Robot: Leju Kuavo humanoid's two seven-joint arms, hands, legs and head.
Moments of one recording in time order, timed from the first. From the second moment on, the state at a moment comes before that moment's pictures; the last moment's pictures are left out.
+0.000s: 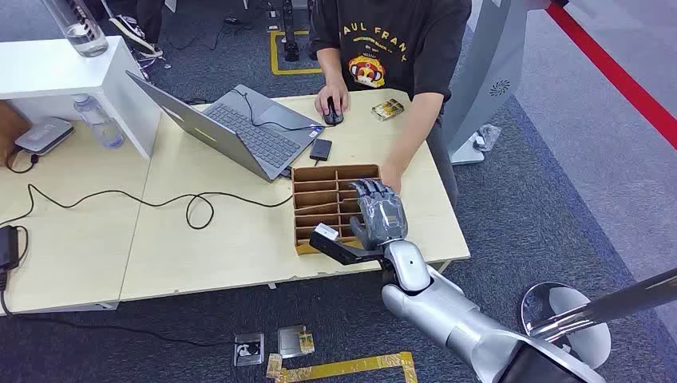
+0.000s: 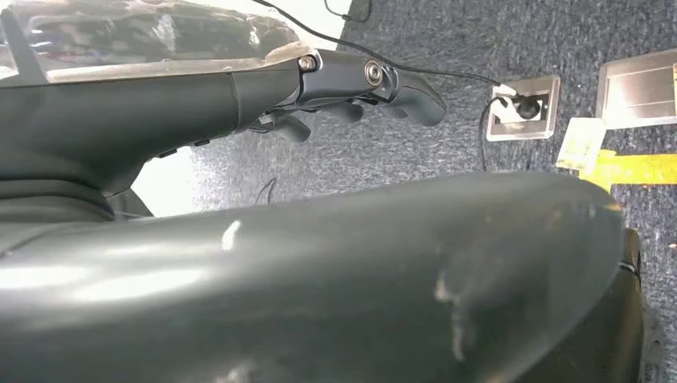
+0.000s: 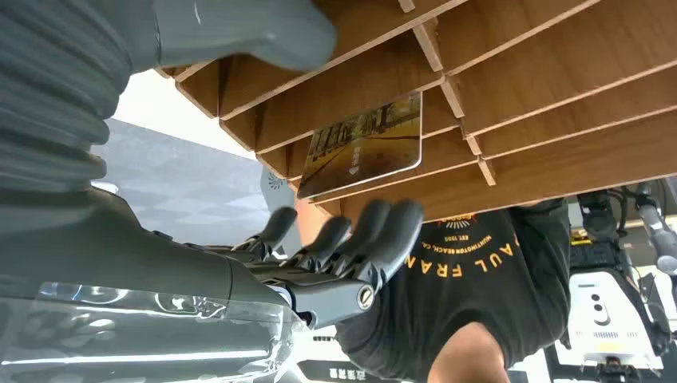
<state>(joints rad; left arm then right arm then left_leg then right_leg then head) -0.14 -0.08 -1.29 -0.36 -0.55 0.12 0.44 -0.57 -0.16 0.81 -0.73 0.94 -0.59 0.26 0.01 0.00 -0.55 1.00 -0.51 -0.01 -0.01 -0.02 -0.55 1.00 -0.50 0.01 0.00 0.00</state>
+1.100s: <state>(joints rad) -0.14 -0.09 -1.27 -0.36 -0.60 0.11 0.43 -0.43 -0.14 0.52 -1.09 1.12 -0.70 0.19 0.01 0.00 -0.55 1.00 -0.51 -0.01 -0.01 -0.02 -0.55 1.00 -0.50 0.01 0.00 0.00</state>
